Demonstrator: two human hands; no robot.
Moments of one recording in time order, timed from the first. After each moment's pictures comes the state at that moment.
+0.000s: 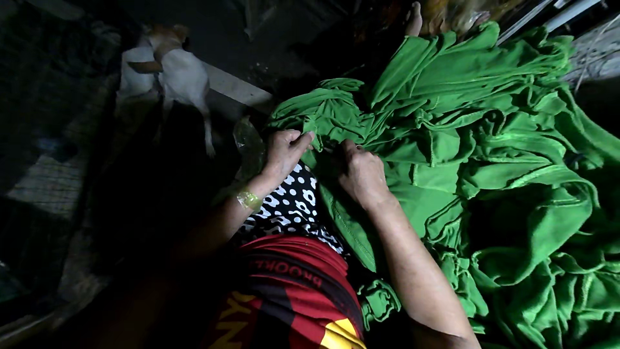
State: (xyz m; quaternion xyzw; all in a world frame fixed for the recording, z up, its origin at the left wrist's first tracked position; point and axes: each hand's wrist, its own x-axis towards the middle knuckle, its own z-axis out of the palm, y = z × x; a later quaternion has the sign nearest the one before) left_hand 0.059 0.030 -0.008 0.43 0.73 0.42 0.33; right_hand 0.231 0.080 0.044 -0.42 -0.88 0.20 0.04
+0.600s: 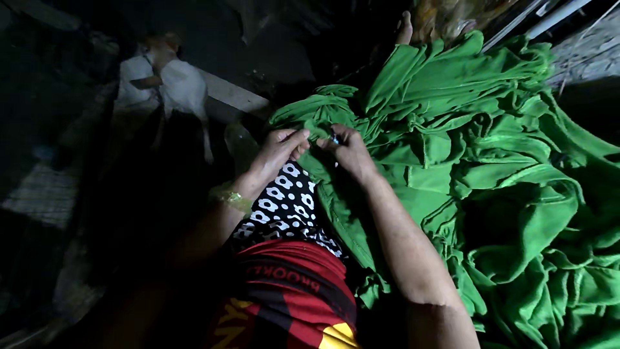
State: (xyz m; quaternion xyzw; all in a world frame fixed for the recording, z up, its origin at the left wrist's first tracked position) left_hand 0.048 0.030 0.010 0.35 0.62 0.50 0.49; right_hand 0.209 0.126 0.025 -0.39 -0.77 0.48 0.15
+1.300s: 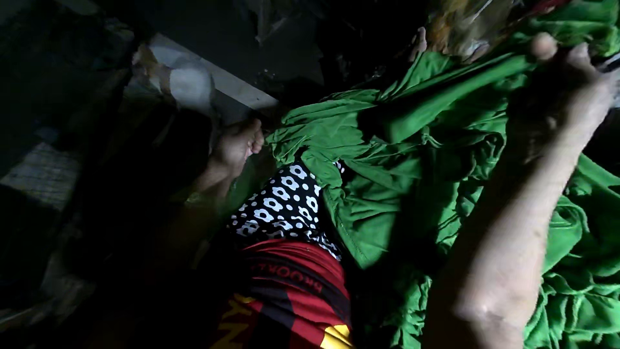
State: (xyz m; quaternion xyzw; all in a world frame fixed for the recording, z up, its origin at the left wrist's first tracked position) left_hand -0.018 -0.007 -0.001 0.22 0.67 0.57 0.43; right_hand 0.313 0.242 0.143 -0.43 -0.56 0.46 0.53
